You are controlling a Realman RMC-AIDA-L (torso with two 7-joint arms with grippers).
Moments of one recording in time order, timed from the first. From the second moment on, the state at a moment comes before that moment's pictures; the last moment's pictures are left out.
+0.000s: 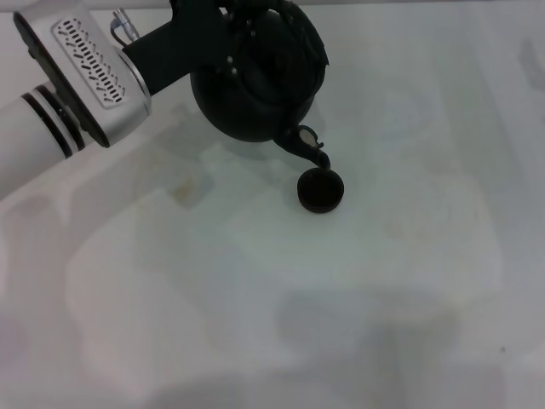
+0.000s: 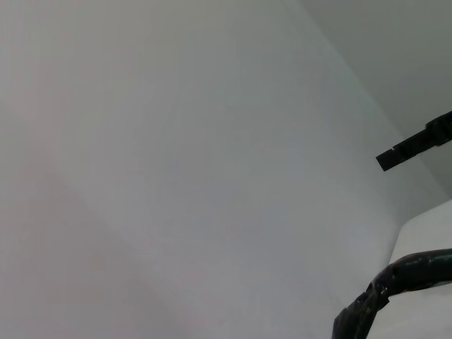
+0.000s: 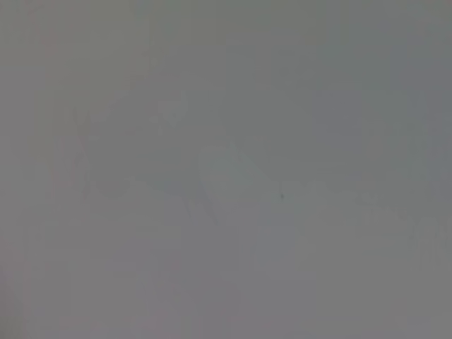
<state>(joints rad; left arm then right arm) -0.65 -2.09 1.50 0.29 0.69 1.08 -0.05 0.52 2.03 -1.06 -0.08 -0.29 -1.06 0.58</state>
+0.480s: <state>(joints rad) -0.62 -2.09 1.50 0.28 0.59 1.08 -0.05 0.52 2.03 -1.06 -0.08 -0.29 -1.06 0.58</state>
